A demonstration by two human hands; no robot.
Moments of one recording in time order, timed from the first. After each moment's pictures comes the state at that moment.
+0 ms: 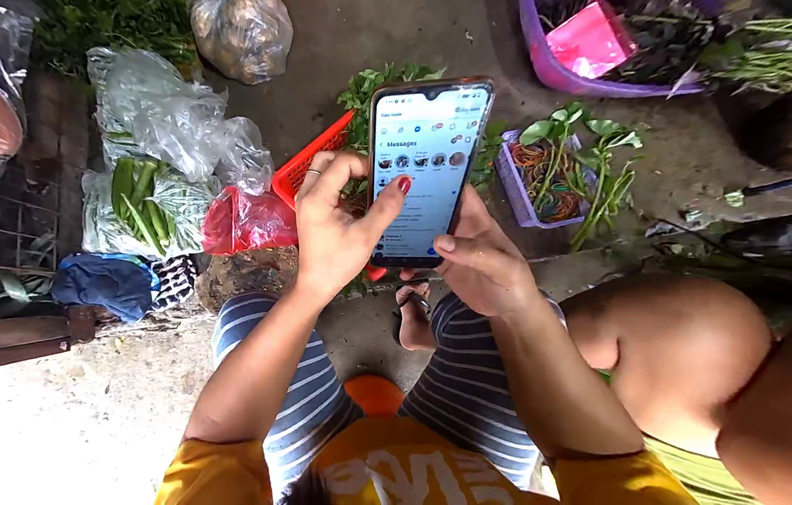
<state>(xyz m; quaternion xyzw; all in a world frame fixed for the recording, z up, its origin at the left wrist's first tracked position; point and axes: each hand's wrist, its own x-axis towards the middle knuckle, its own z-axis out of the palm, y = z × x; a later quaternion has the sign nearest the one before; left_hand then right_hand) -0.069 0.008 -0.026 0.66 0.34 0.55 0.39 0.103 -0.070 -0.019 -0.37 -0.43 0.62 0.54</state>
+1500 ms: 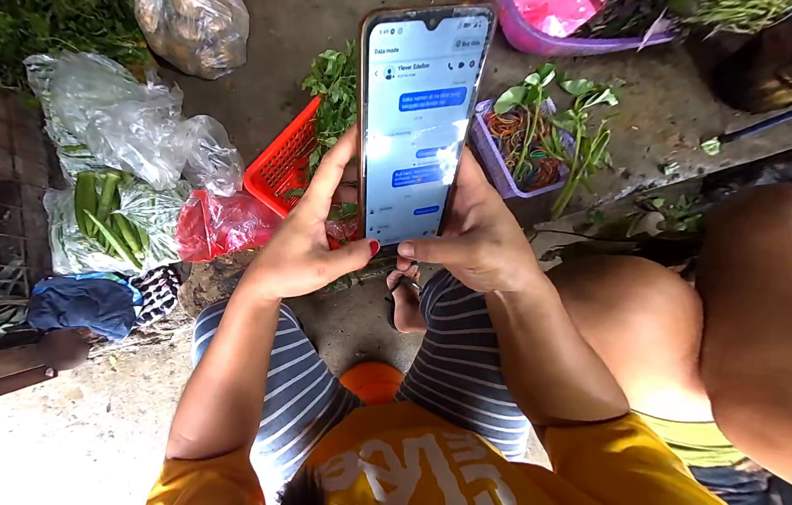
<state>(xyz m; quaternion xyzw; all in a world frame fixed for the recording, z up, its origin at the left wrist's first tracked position) -0.089 0.015 -0.016 0.74 0.14 0.31 0.57 0.114 -0.075 -0.006 -0.40 -0.45 0.58 0.55</state>
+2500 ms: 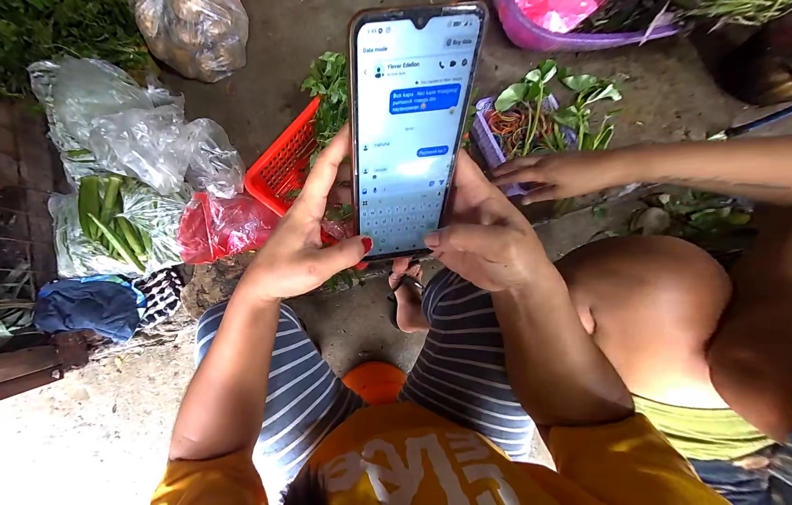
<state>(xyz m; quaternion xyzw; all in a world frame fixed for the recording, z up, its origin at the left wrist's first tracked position) -0.091 0.018 -0.019 0.74 0.13 0.32 0.58 0.125 -0.075 -0.010 -0.33 -0.45 0.63 0.54</state>
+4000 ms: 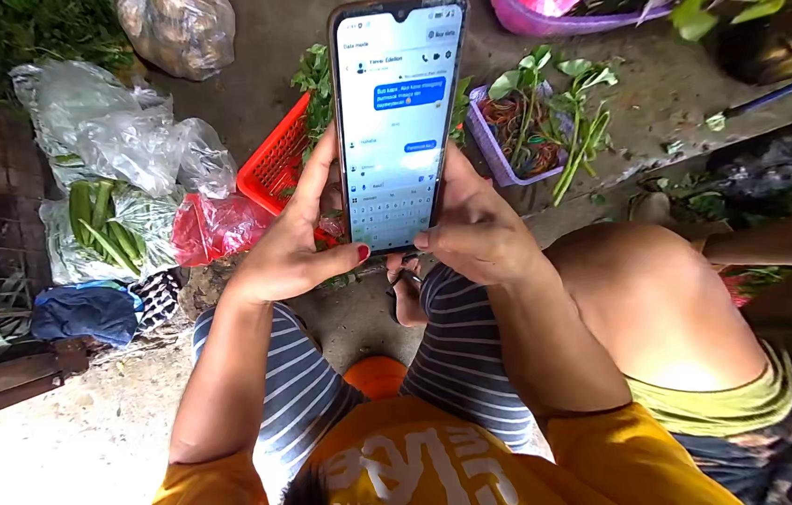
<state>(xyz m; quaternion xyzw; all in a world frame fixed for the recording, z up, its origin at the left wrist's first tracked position) -0.092 0.016 -0.015 0.72 0.13 0.28 0.62 0.125 -0.076 -0.009 -0.34 -0.45 0.63 0.53</state>
